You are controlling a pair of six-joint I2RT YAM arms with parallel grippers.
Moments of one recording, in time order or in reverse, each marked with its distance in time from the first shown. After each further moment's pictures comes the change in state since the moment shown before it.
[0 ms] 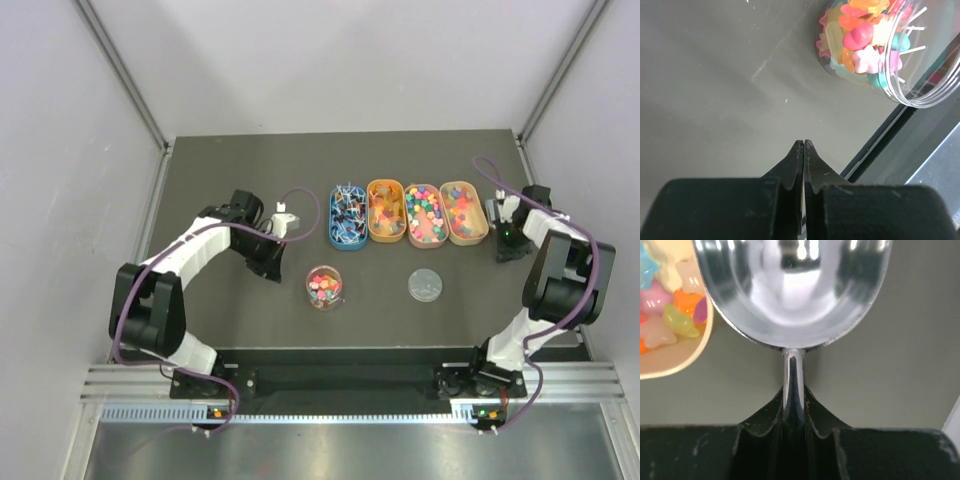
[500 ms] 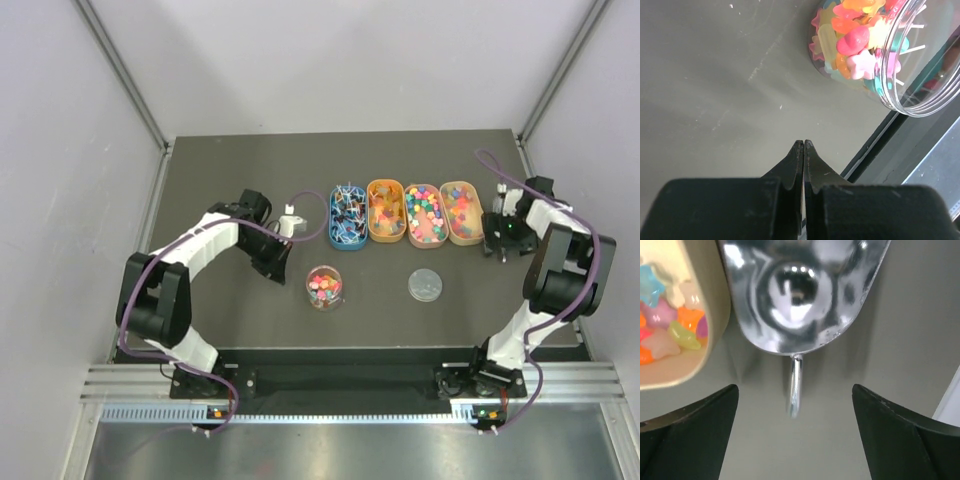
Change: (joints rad) left arm -0.040 0.076 0.039 -0.022 0.001 0.021; right arm -0.011 0.080 0.116 -0.058 -0.008 -0.017
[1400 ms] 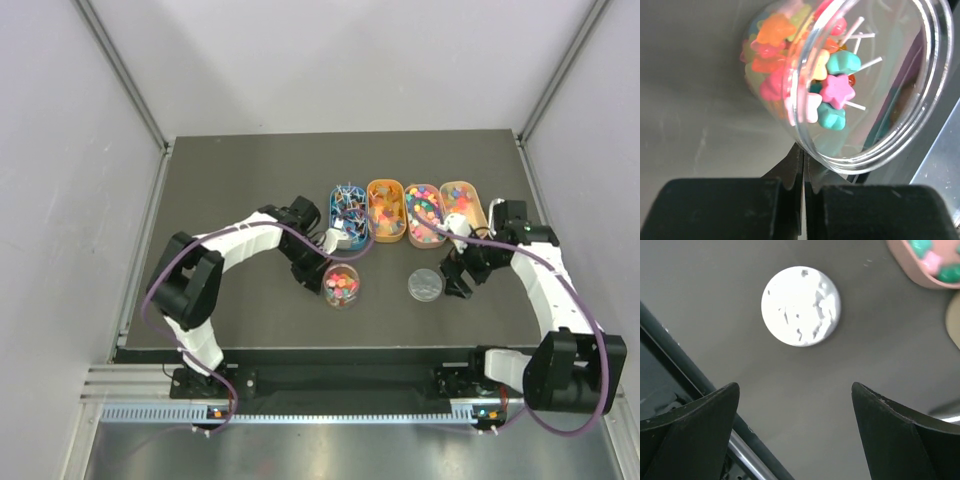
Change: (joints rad) left arm -0.269 0.174 0.107 0.065 0.052 0.014; right arm 0.262 -0.581 -0.225 -0.416 -0.474 -0.552
